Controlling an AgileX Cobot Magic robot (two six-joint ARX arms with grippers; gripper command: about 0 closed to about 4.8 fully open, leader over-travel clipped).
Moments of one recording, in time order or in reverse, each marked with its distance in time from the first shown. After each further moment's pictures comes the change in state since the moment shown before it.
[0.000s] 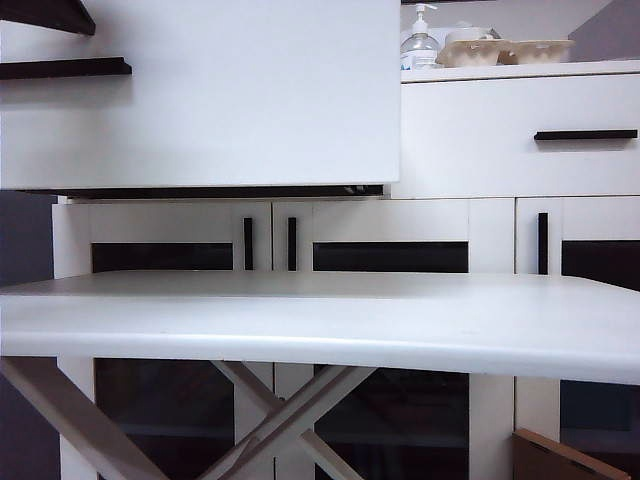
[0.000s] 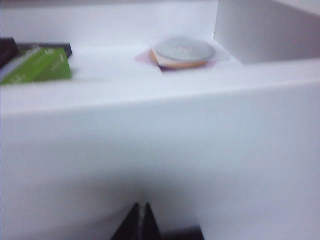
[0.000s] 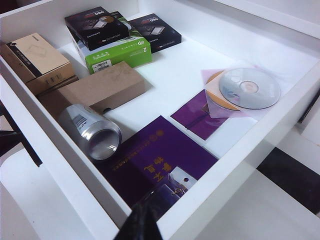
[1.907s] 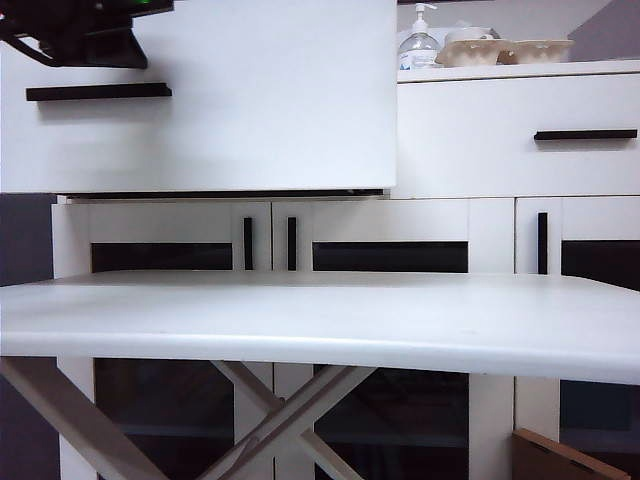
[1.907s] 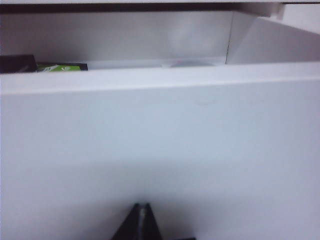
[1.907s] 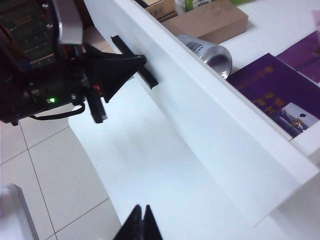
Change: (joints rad) left arm 0.000 0.364 0.084 0.393 -0.068 0.000; right arm 0.001 0.000 -0.002 -0.163 -0.228 -0.050
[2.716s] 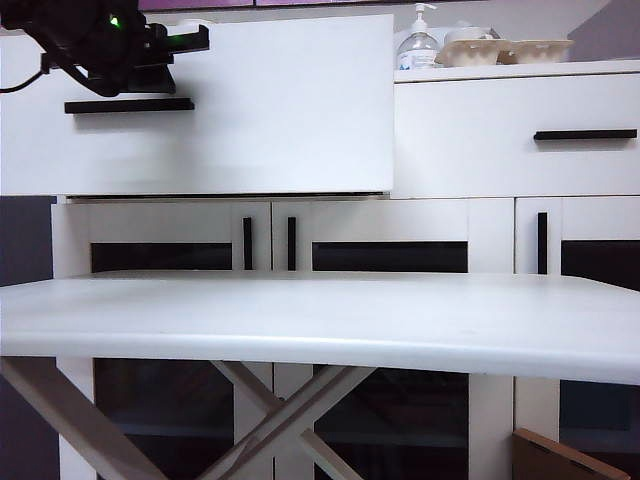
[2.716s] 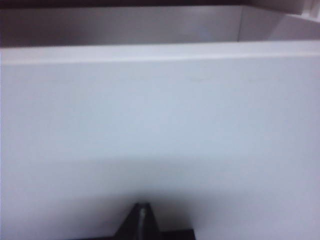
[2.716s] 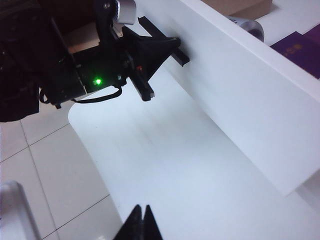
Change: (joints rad) left arm 0.021 0.239 0.175 0.063 -0.029 0.001; right arm 0.000 0.000 0.000 -0.014 0.003 0.000
